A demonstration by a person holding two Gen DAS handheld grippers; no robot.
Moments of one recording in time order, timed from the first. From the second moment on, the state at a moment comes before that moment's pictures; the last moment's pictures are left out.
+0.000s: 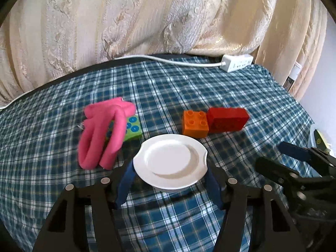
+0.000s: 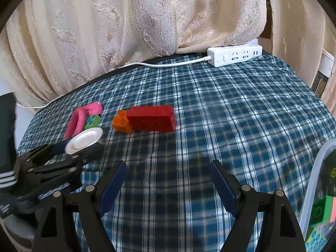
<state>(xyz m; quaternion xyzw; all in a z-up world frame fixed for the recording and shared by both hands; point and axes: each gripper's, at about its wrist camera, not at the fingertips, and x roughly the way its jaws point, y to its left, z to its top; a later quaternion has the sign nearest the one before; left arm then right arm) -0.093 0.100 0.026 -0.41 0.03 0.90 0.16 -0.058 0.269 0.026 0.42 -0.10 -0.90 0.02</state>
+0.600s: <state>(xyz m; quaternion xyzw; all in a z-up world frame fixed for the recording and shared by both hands) -0.091 0.092 0.028 -0.42 0.02 0.90 0.14 -0.115 0.250 0.029 0.42 -0.11 -0.90 0.05</state>
